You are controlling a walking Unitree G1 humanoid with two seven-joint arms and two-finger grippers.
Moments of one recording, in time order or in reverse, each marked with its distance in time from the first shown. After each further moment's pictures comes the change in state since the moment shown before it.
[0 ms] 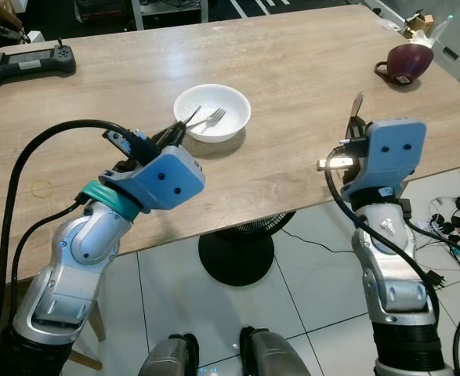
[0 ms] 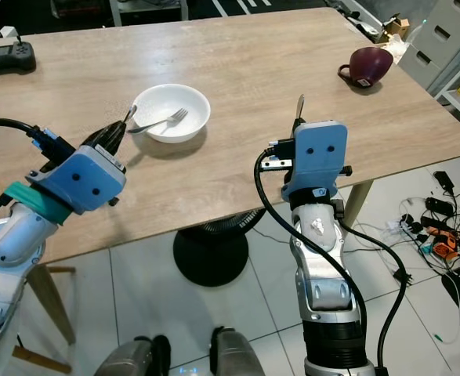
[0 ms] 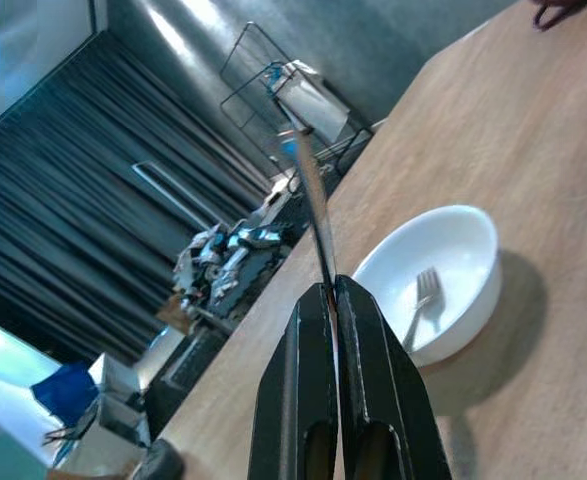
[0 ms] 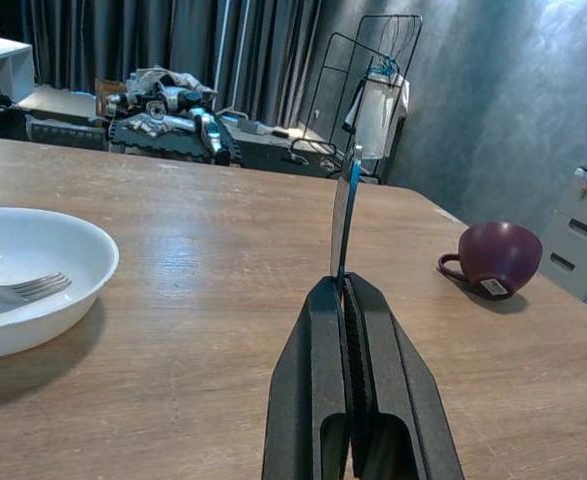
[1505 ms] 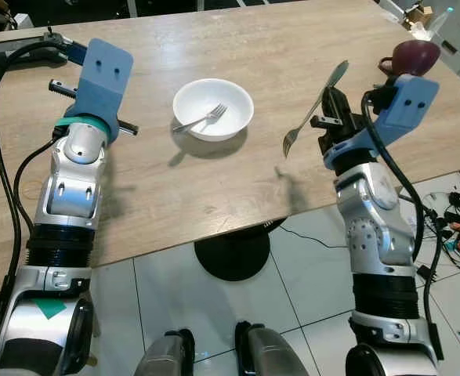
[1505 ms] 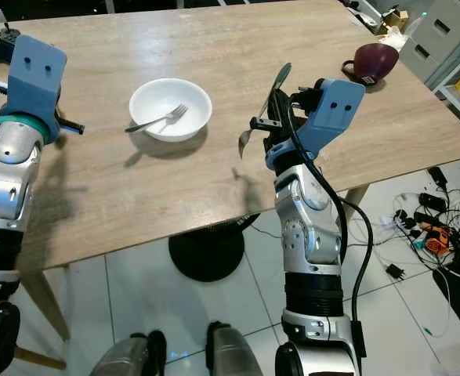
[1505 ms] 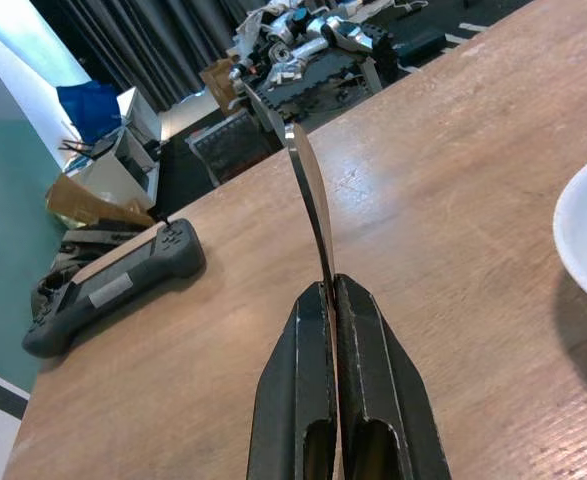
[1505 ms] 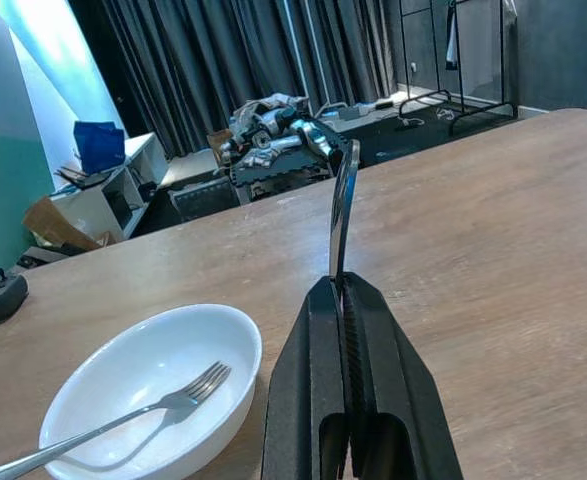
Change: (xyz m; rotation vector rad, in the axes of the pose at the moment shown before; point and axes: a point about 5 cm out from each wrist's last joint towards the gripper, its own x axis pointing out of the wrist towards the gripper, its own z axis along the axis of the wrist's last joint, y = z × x) left arm 0.068 0.057 -0.074 -0.288 0.429 0.308; right arm 0.042 0.016 0.015 0.482 0.013 0.121
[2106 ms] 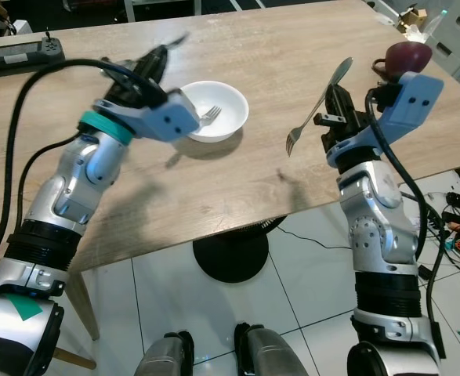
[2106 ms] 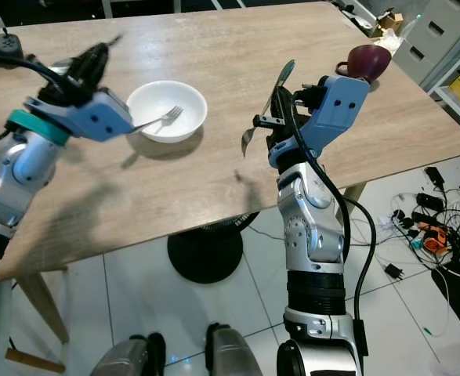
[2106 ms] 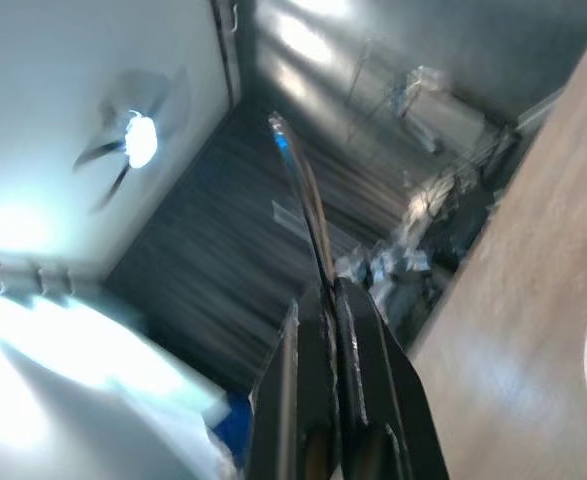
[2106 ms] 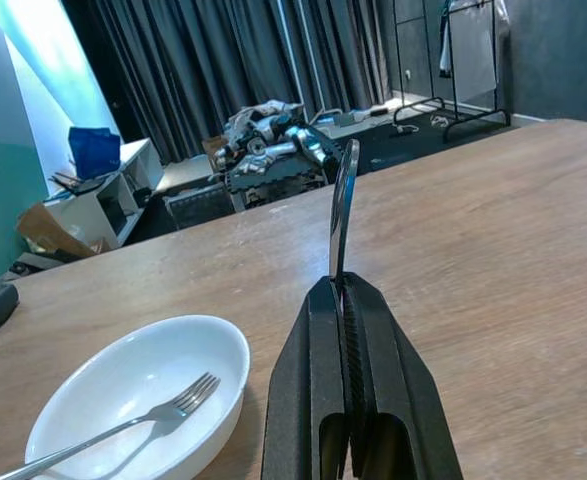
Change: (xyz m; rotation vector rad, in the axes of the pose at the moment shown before) left arm -0.010 -0.017 0.029 0.477 -0.572 0.006; right arm 0.003 -0.001 0.002 0.042 -0.006 -0.005
